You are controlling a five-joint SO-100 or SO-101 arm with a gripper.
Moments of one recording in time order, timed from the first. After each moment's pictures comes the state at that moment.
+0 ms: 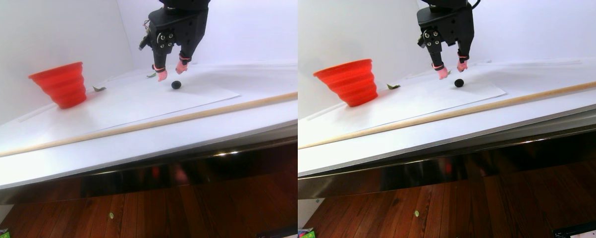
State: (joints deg) arm 16.6 109.5 138.4 -15.8 -114.6
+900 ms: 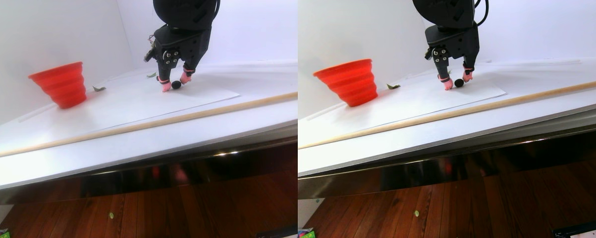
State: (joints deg) arm 17.8 98.7 134.0 -22.5 -115.6
